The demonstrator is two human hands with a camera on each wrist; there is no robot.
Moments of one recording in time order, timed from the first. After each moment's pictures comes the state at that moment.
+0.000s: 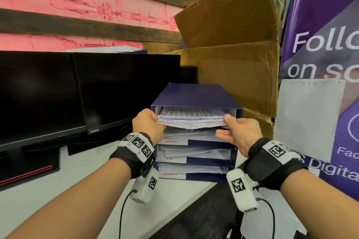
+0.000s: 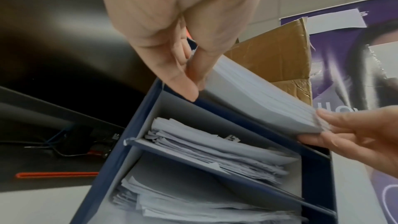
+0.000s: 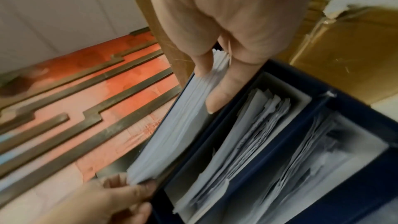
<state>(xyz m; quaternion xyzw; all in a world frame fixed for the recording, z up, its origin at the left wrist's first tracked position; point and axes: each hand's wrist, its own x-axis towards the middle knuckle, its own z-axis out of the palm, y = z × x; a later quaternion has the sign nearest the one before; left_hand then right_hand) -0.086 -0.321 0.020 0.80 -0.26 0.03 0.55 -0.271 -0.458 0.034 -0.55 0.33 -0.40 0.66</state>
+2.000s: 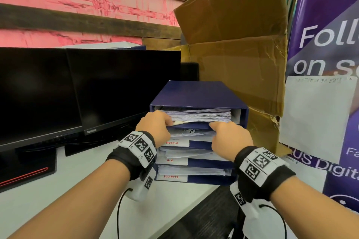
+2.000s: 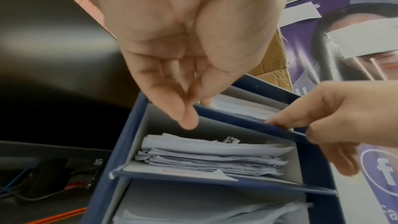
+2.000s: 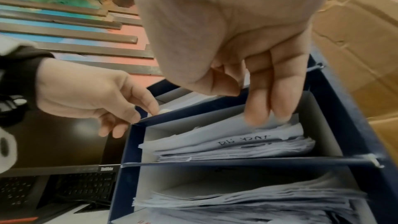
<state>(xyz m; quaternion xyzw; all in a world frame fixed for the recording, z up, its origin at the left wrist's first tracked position) -0.092 -0.326 0.034 0.88 -0.40 0.07 0.24 -0.256 -0.435 0.036 -0.93 0.34 -0.13 0.01</state>
